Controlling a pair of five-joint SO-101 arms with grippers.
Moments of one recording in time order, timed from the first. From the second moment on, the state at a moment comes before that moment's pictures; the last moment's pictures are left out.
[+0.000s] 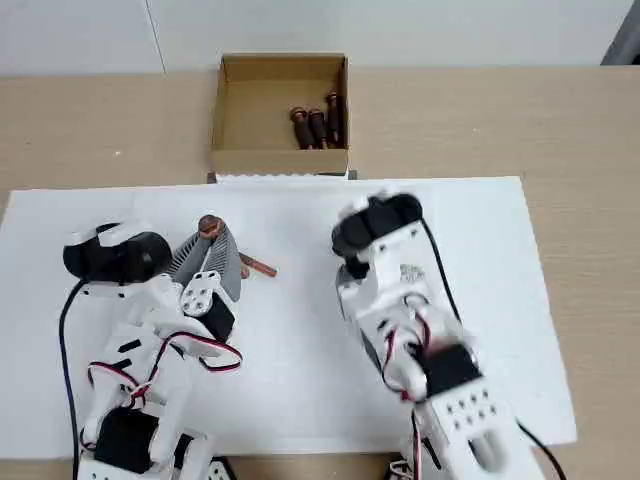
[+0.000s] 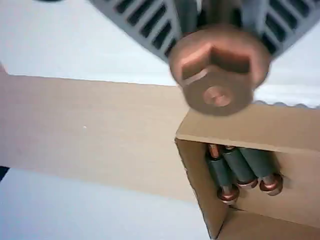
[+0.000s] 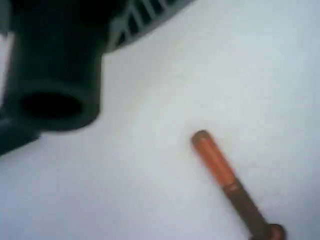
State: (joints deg) left arm 11.2 -92.6 72.0 45.1 27.2; right arm -25.7 -65.2 69.4 42.7 -3.8
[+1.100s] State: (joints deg) left arm 22.5 -92.8 79.1 35.6 35.3; right arm -41.3 -102.9 95.5 37.4 6.0
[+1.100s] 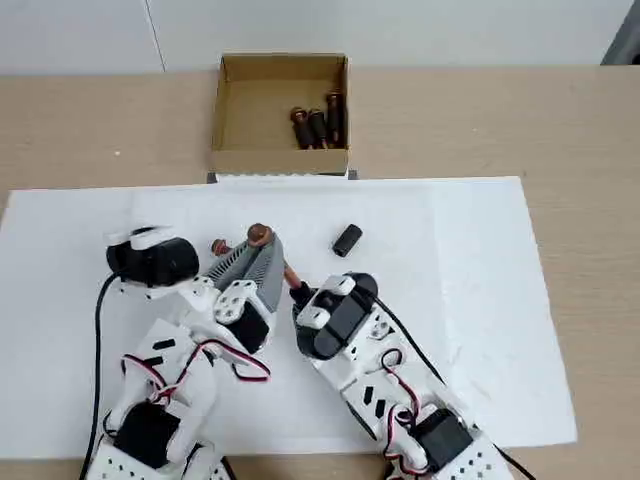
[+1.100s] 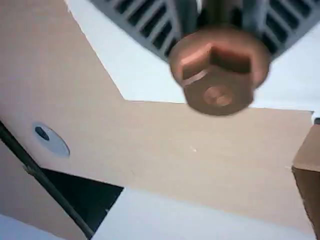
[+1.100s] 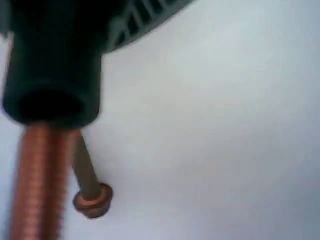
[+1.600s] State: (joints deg) left arm 22.6 -93.0 79.1 35.5 35.3; right arm -40.8 -102.9 95.5 36.0 7.8
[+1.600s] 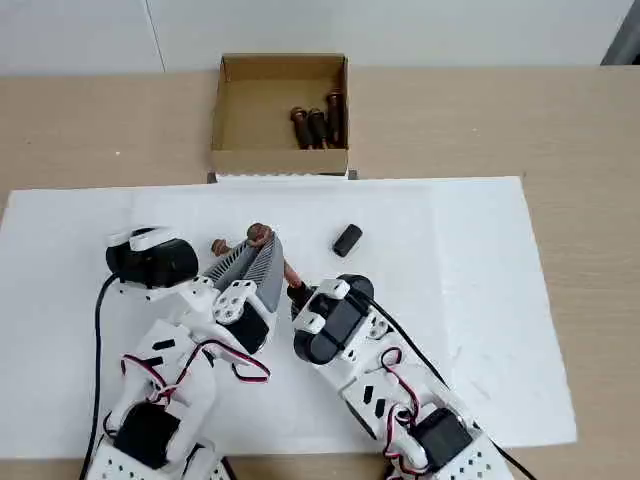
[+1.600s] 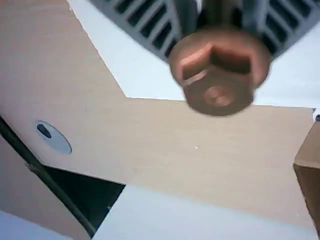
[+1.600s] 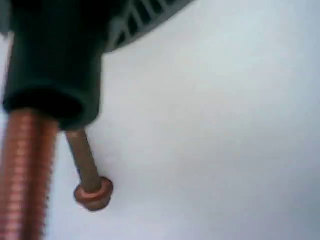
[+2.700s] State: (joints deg) left arm 29.5 -93.0 80.9 44.5 25.5; right arm -40.6 -102.9 95.3 35.2 7.8
